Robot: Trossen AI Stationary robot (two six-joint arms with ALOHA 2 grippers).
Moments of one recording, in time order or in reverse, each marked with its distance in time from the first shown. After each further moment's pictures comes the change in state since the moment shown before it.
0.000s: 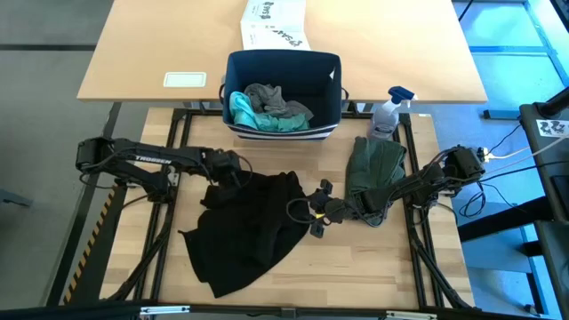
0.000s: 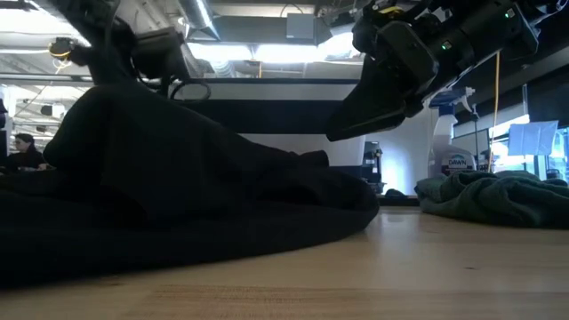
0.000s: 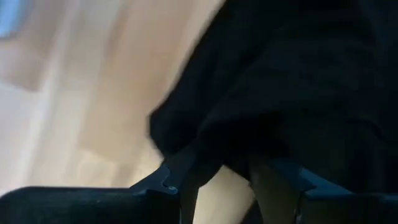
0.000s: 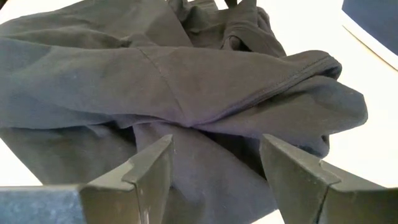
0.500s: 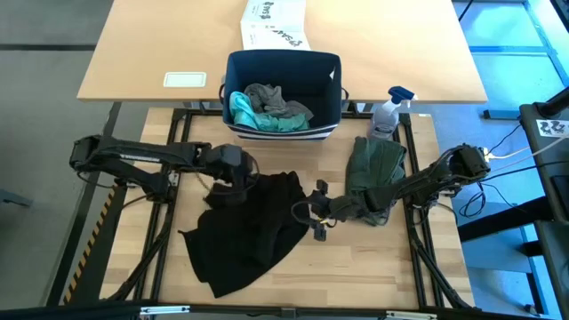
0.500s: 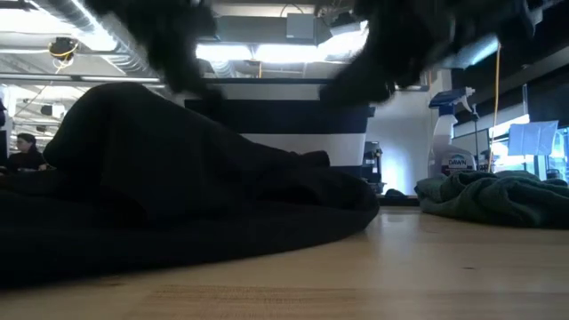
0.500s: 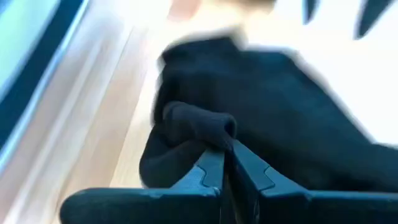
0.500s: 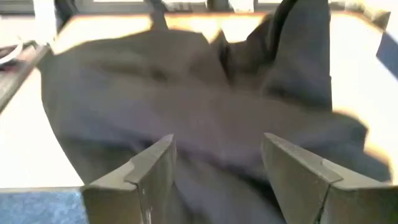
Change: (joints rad) left arm -0.164 -0.076 0.300 0.048 0.100 -0.023; right arm 0.008 -0.062 0.028 0.052 -0.091 -0.159
